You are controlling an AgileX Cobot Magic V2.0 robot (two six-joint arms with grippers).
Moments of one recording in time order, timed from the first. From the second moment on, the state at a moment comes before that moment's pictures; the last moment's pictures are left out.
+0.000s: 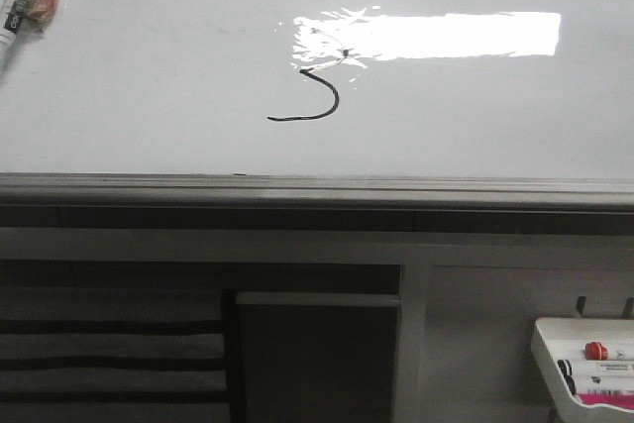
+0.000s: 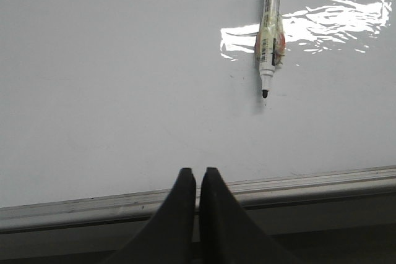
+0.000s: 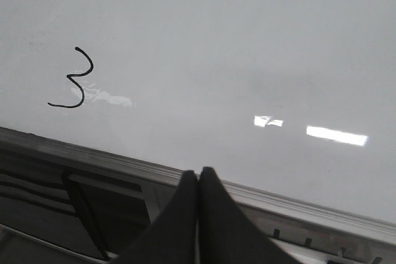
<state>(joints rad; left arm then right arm) -0.06 -0.01 0.00 0.04 0.06 0.05 0.18 0.32 -0.49 0.19 0.52 -0.16</state>
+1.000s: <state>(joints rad) -0.06 -0.01 0.00 0.02 0.06 0.05 0.05 0.17 -0.28 0.23 0.22 -0.16</state>
